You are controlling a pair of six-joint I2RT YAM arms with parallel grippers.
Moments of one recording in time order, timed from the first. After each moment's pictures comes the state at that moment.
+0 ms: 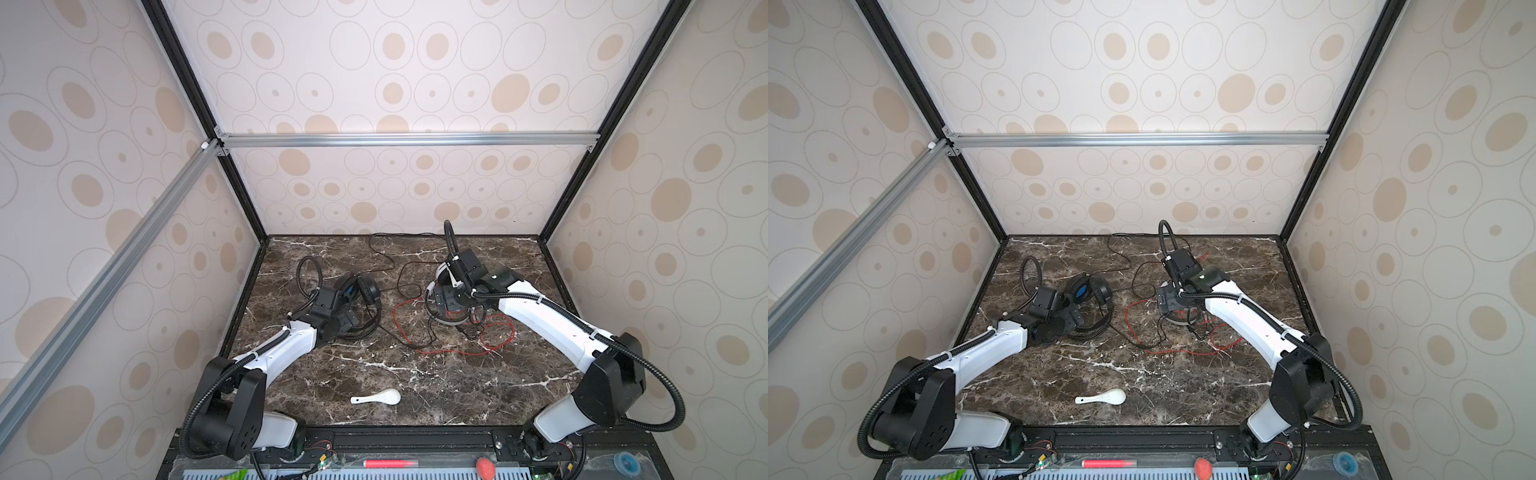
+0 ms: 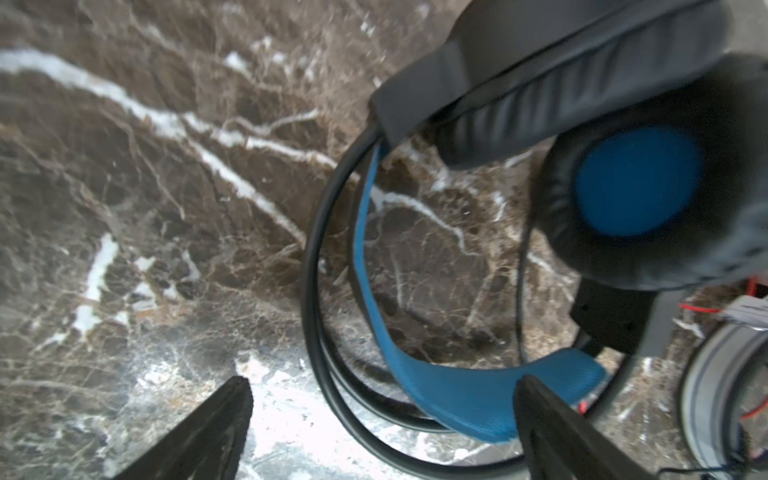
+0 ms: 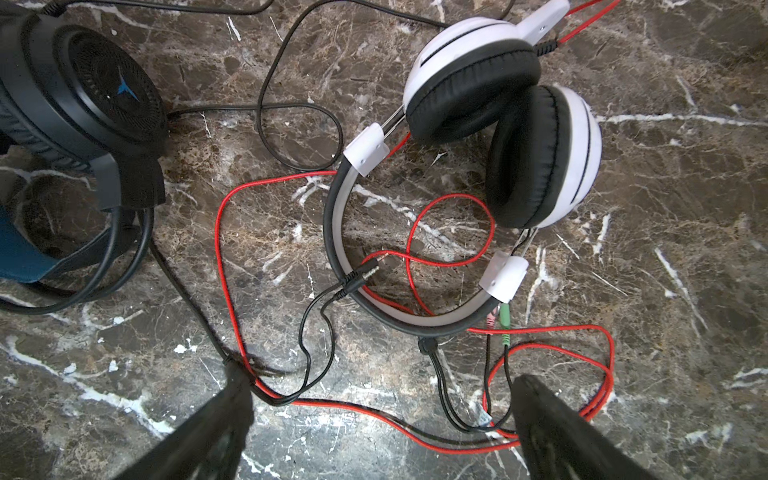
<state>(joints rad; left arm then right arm) -0.33 1.39 0.74 -0.40 -0.12 -0.90 0.58 1.55 1.36 -0.86 0.19 0.32</state>
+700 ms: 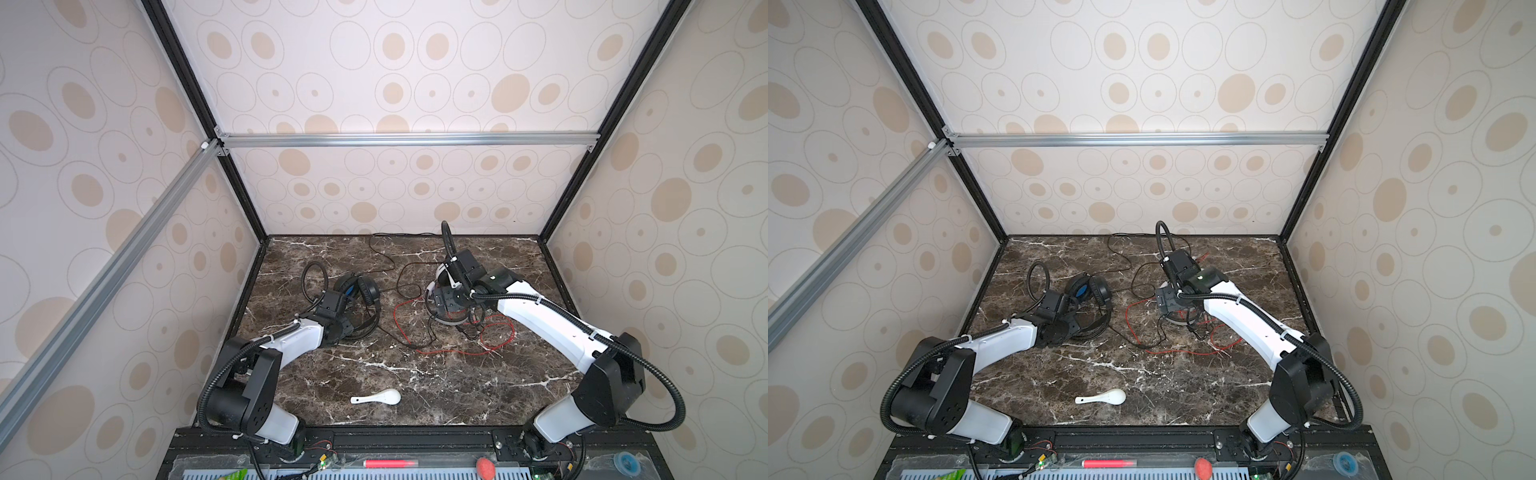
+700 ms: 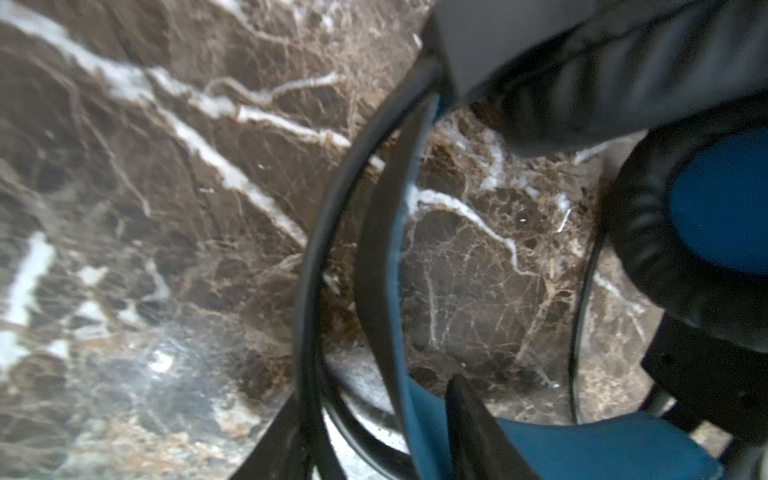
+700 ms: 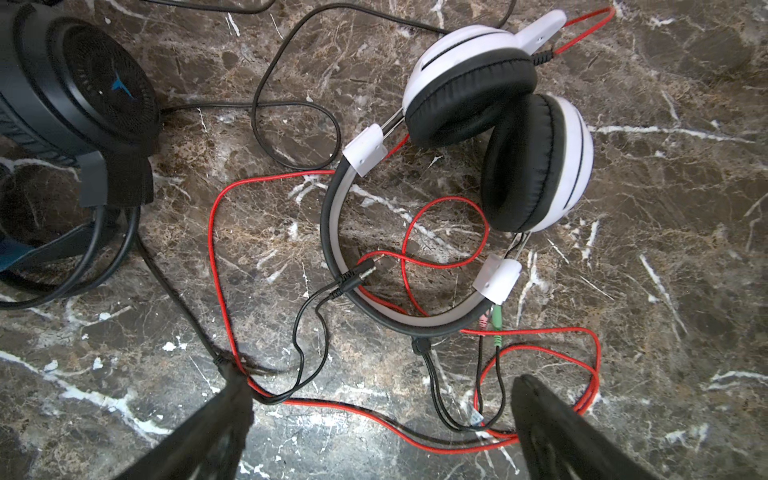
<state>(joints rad) -0.33 1.50 0.72 -0.31 -0.14 -0.92 0.59 1.55 1.37 -0.87 0.22 0.30</state>
